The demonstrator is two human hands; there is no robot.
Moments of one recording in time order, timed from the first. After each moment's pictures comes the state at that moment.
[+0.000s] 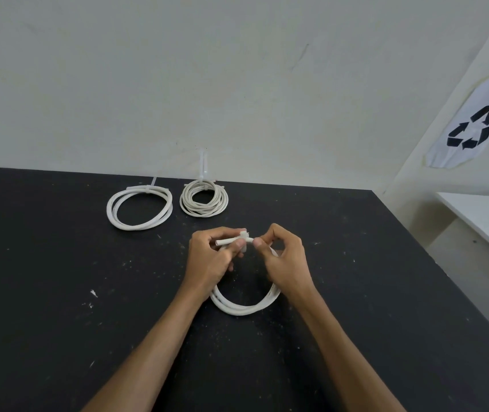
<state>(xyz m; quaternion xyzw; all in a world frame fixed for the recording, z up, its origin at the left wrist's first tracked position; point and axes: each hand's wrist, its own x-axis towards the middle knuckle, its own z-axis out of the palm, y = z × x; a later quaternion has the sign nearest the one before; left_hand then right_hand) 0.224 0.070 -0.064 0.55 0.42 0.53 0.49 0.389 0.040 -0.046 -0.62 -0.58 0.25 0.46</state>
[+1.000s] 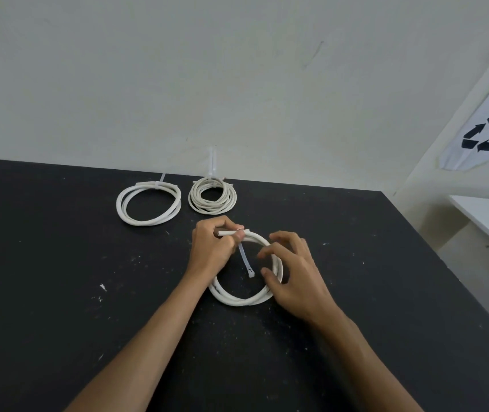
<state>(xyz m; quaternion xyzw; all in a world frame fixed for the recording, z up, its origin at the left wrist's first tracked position) 0.217 0.096 -0.068 0.55 0.49 0.50 0.45 0.408 0.010 -0.054 -0.58 -0.75 0.13 0.29</state>
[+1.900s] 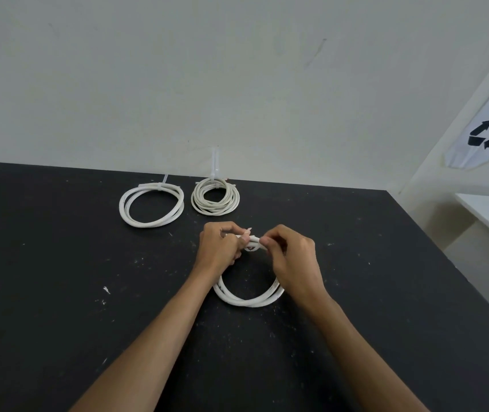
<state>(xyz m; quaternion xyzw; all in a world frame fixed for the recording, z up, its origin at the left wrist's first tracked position) 0.220 0.106 -0.073 0.53 0.52 0.45 0.50 0.384 0.043 -0.045 -0.61 -0.67 0.14 0.40</state>
